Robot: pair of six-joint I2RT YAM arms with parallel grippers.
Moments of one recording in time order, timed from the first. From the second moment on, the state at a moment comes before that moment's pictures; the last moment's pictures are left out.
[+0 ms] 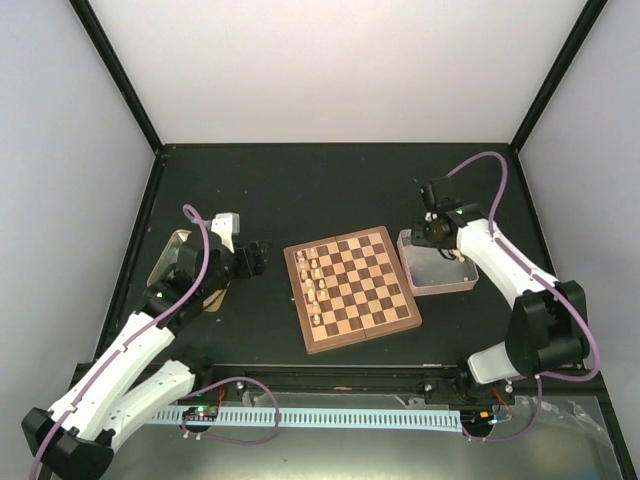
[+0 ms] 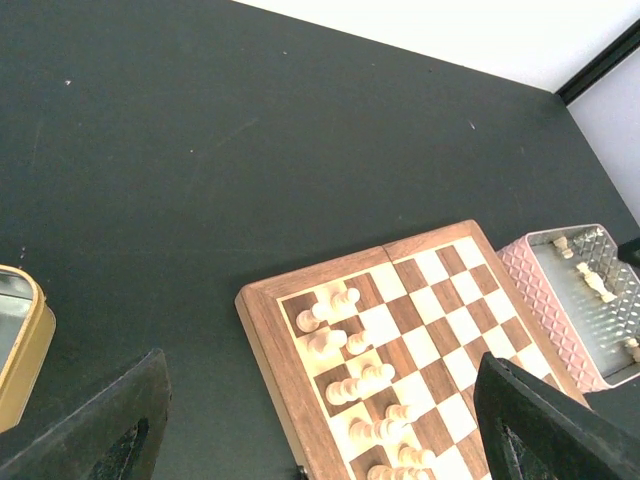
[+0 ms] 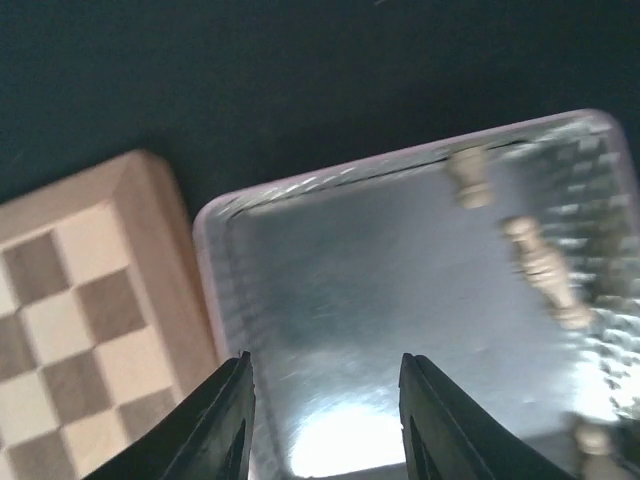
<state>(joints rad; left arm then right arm) -0.48 0.74 0.70 -0.47 -0.02 -0.51 0.31 1.48 1.08 -0.74 0.09 0.35</state>
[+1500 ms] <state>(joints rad) -0.48 0.76 0.70 -0.47 0.01 -0.51 0.05 1.76 1.04 -0.63 0.15 0.37</state>
